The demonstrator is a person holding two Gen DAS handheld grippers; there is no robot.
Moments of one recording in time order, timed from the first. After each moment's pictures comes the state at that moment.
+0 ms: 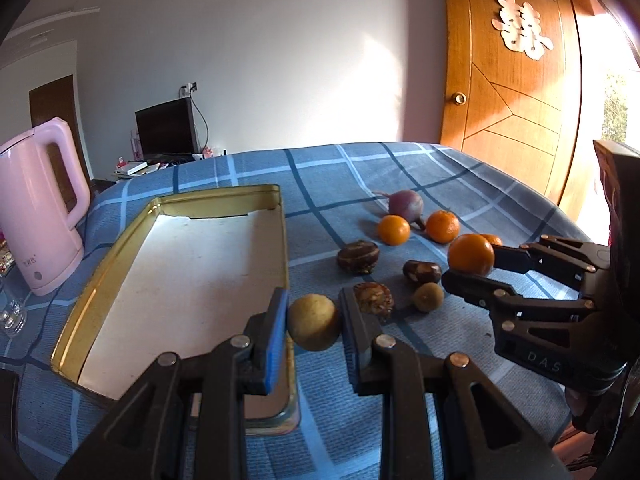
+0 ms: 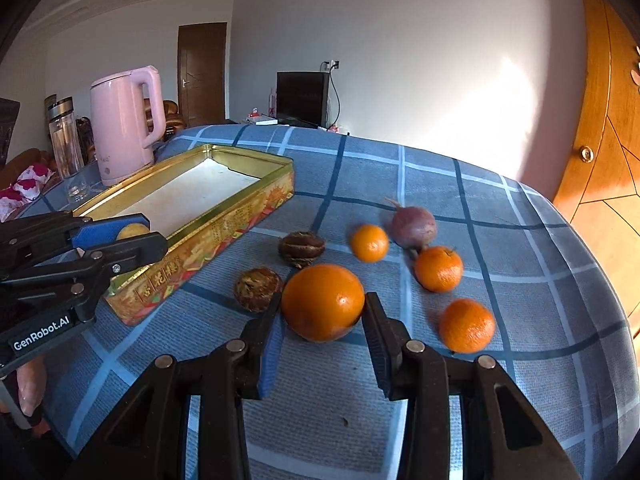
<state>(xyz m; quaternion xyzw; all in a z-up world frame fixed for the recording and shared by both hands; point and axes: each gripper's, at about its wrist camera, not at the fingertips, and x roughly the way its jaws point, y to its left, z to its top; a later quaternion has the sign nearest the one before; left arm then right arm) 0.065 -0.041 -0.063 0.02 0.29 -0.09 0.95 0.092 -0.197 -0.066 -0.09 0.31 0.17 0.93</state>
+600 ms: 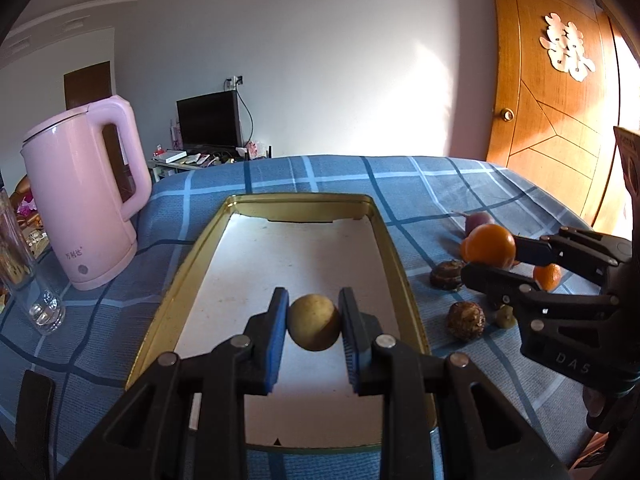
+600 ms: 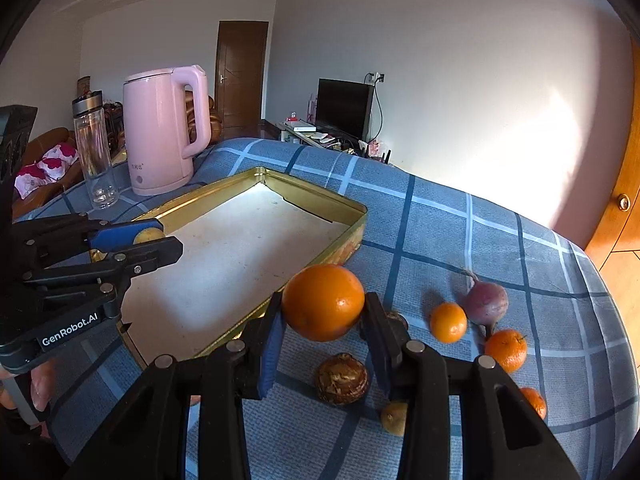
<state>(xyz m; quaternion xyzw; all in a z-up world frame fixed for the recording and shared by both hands) 0.086 0.032 -0.056 0.00 0.30 -0.03 0.95 0.124 -0.121 -0.043 -0.13 0.29 0.23 0.92</state>
